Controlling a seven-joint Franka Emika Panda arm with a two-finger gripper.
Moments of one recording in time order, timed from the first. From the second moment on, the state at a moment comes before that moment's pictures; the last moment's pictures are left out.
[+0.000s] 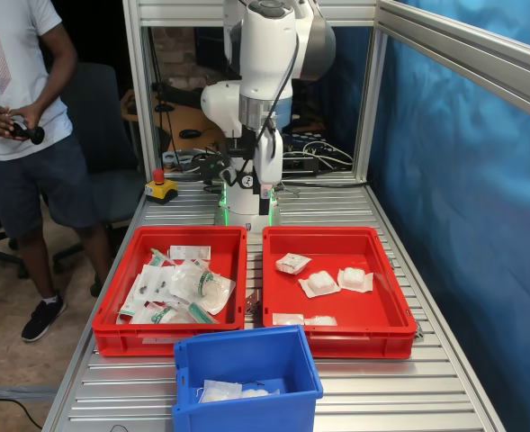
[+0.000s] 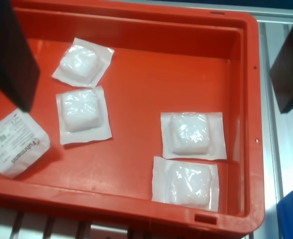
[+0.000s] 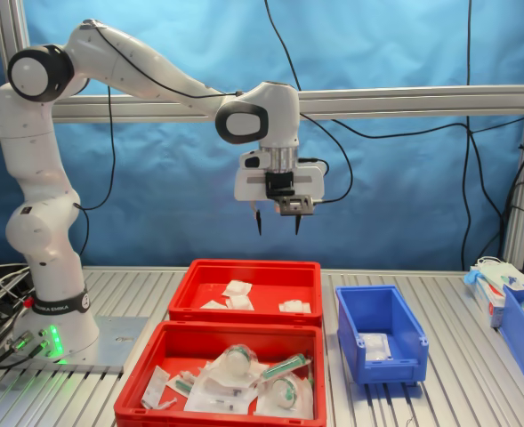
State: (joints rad) arm 0.17 -0.04 -0.11 -2.08 -0.08 2.05 2.35
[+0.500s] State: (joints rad) arm 0.22 -0.04 -0.11 -2.11 -0.08 2.05 2.38
